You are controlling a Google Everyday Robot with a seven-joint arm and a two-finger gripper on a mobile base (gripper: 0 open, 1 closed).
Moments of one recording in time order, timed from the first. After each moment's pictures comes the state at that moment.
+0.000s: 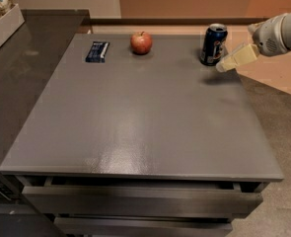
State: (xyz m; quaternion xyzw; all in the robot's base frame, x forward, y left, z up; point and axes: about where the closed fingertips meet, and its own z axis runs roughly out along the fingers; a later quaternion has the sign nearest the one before) arm 0.687 -0.263 0.916 -0.41 0.79 0.08 0.44
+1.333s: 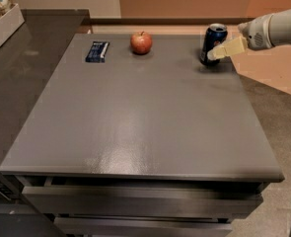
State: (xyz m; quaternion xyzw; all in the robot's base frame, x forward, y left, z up) arm 0.746 -0.259 0.907 -0.37 0.79 0.15 0.47
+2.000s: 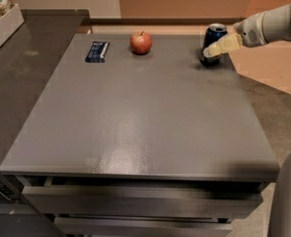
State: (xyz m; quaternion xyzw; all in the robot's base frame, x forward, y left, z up) arm 0.767 -0.249 0.900 -0.37 0.79 0.16 0.46
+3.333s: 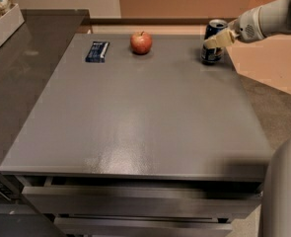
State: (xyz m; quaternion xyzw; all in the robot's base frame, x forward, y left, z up) arm 0.764 -0.234 0.911 -0.39 0.79 0.16 0.44
